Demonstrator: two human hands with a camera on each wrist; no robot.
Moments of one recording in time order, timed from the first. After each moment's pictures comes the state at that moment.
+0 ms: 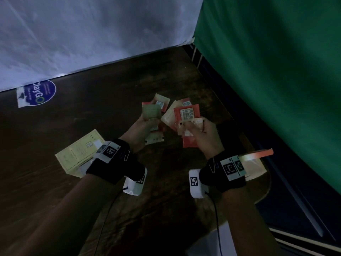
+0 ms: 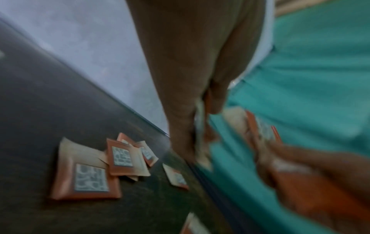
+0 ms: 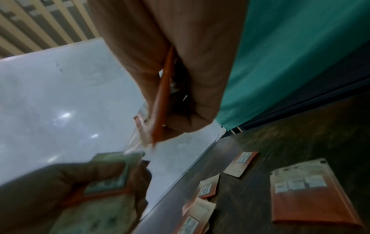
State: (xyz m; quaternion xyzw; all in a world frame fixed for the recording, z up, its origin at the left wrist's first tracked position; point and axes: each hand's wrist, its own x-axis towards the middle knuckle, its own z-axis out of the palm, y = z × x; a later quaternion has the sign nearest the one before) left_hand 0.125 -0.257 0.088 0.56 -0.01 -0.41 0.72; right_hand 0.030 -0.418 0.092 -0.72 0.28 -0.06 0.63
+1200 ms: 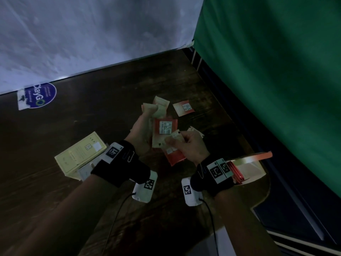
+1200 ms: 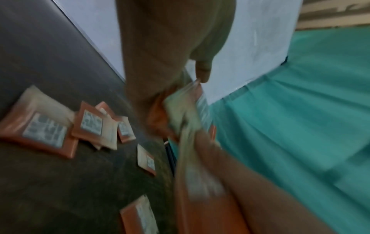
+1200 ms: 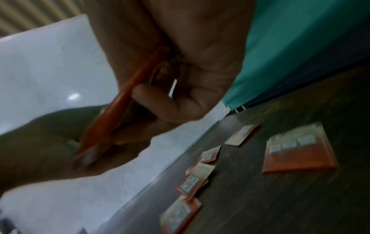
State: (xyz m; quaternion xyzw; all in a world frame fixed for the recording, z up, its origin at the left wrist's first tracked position) left_hand 0.125 -0.271 0.104 0.53 0.11 -0.42 0.73; right_hand 0.031 -0.398 0.080 -0.72 0.21 0.05 0.66
